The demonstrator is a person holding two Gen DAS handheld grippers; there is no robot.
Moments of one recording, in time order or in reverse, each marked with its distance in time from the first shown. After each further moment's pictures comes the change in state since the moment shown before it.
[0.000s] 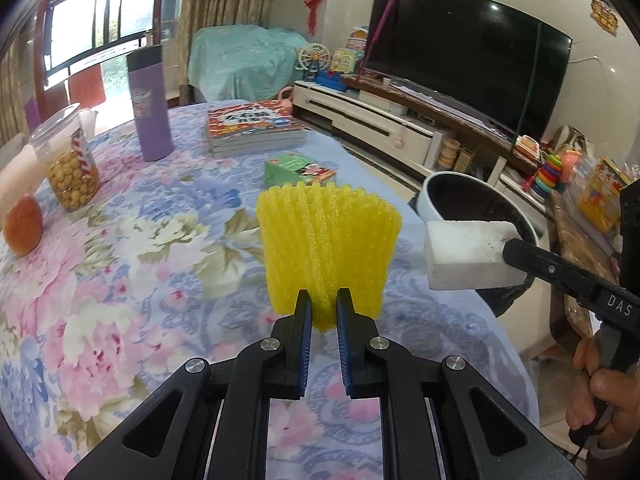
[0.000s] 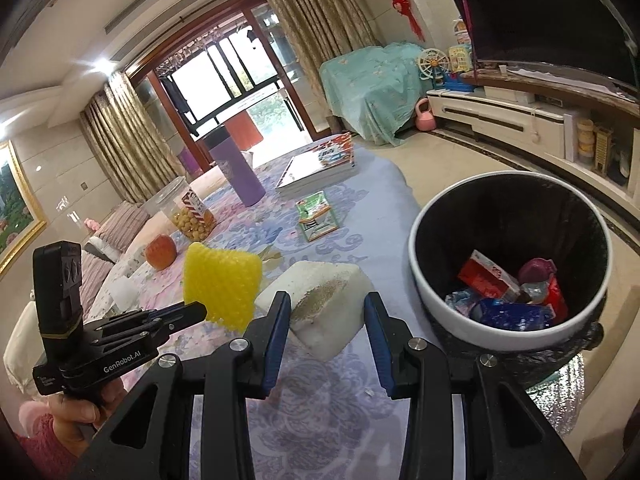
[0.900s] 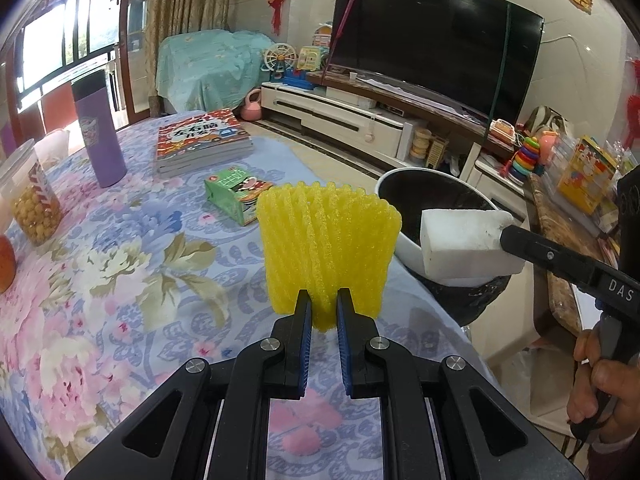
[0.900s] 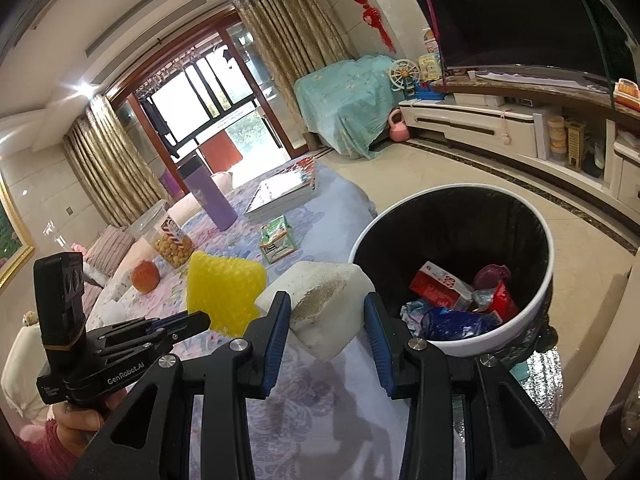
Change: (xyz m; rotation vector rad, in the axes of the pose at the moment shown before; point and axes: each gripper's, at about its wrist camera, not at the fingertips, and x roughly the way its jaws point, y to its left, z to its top) left arm 0.022 -0.045 0.018 0.072 0.011 -0.049; right arm -0.030 -0.037 0.005 0.063 -0.058 -0.057
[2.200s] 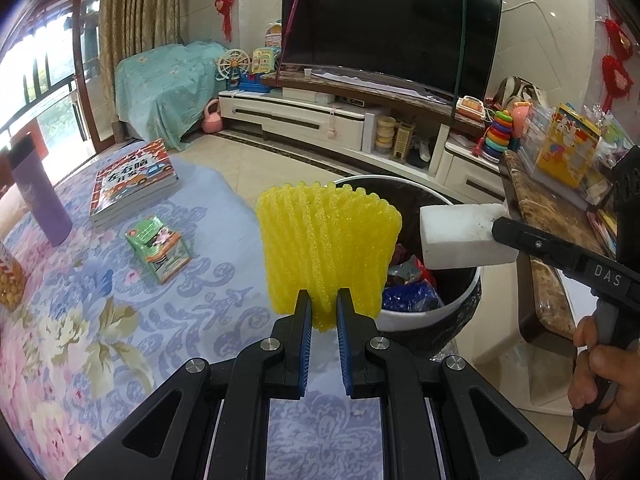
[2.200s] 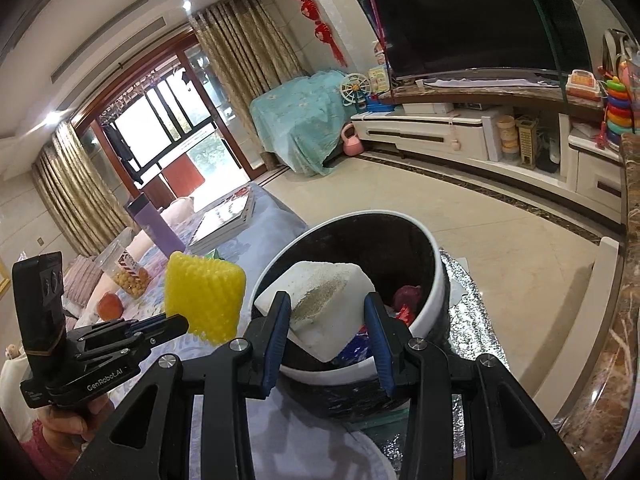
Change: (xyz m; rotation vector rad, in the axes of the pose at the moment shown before) left arm 0.048 -0.068 0.046 0.131 0.024 -0.045; right arm -0.027 -0.066 0.018 0.077 -0.056 -0.125
